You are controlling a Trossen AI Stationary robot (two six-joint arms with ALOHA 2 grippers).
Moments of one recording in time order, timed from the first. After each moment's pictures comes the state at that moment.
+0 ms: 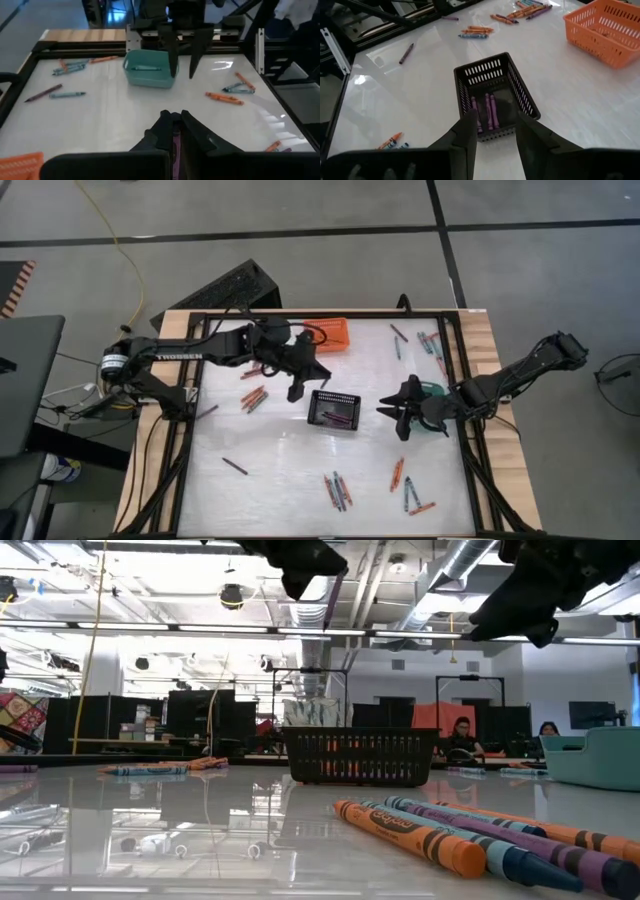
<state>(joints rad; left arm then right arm) 0.17 1.49 1.25 -0.14 0.29 0.06 0.40 0.94 0.58 -0.22 0.53 0.62</state>
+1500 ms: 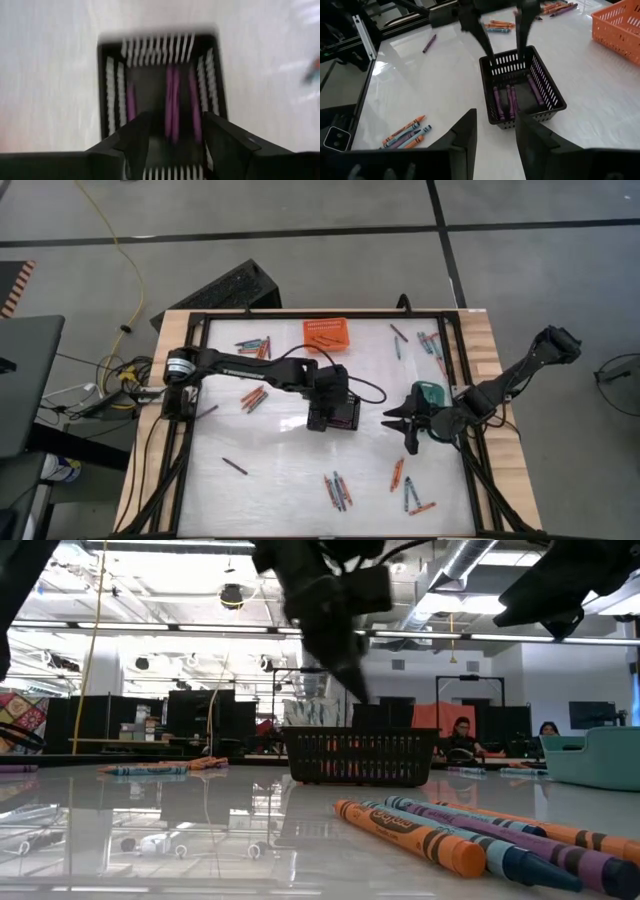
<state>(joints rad) 0.03 1.95 1.58 -0.64 0.07 0.23 0.56 0.94 0.58 -0.23 0.61 0.66</state>
